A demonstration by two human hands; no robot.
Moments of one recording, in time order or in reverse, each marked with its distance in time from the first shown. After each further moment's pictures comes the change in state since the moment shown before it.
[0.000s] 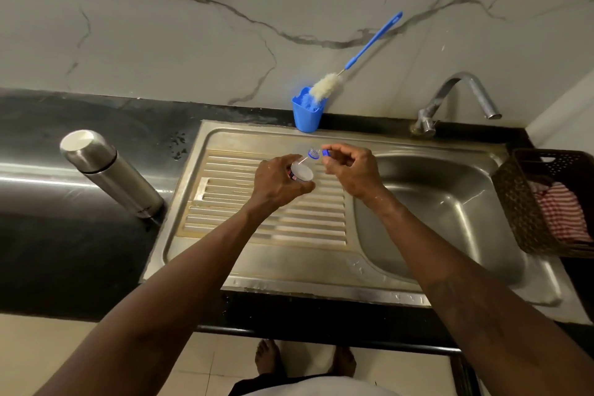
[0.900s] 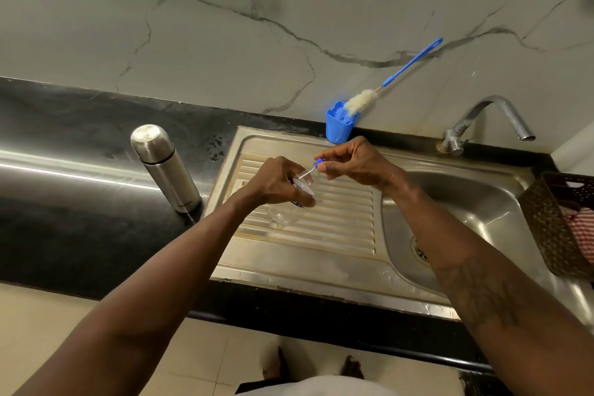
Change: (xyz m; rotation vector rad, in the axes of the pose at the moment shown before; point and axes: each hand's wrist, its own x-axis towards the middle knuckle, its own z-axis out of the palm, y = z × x) left_hand -0.009 -0.043 -0.097 -0.095 -0.341 0.189; right_hand 0.018 -0.074 0.037 -0.059 -0.507 -0.059
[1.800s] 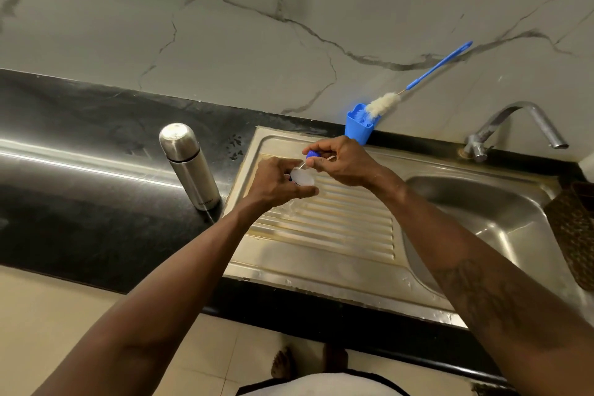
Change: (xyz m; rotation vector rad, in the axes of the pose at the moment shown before) left_hand -0.023 -0.033 -0.006 -0.045 0.351 -0.052; right_hand 0.036 -0.031 0.052 -0.311 0.020 -0.160
